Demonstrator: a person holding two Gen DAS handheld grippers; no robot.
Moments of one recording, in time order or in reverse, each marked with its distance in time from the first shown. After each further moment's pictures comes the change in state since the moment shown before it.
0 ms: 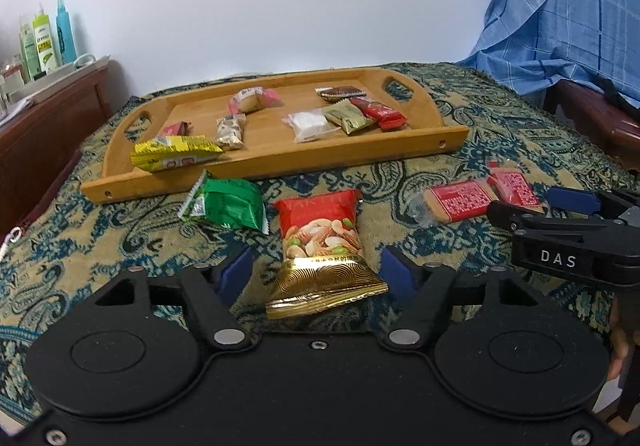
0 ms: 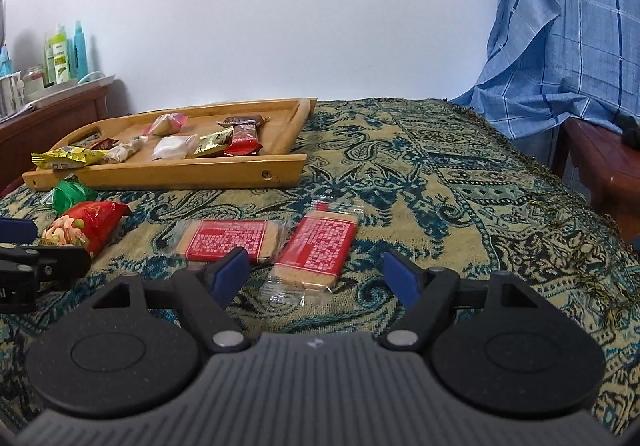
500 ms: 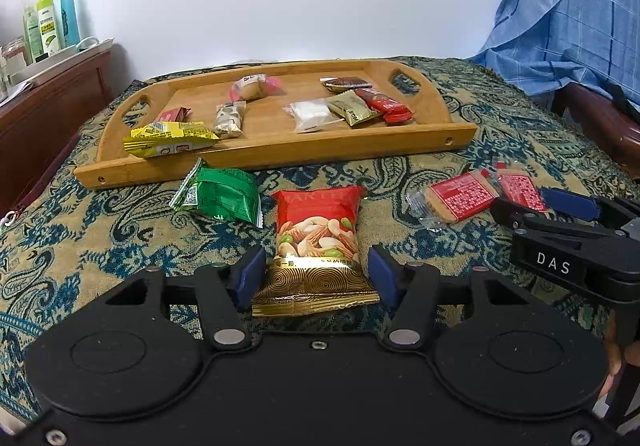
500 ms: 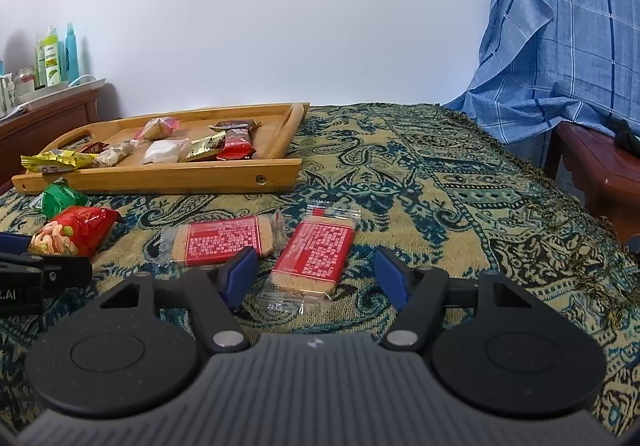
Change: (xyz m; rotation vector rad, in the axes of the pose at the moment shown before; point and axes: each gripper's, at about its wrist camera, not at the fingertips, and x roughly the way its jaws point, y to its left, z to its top) left arm 0.012 -0.002 0.003 -0.039 0.029 0.010; right arm 0.006 0.005 -0.002 0.000 -0.020 -0.033
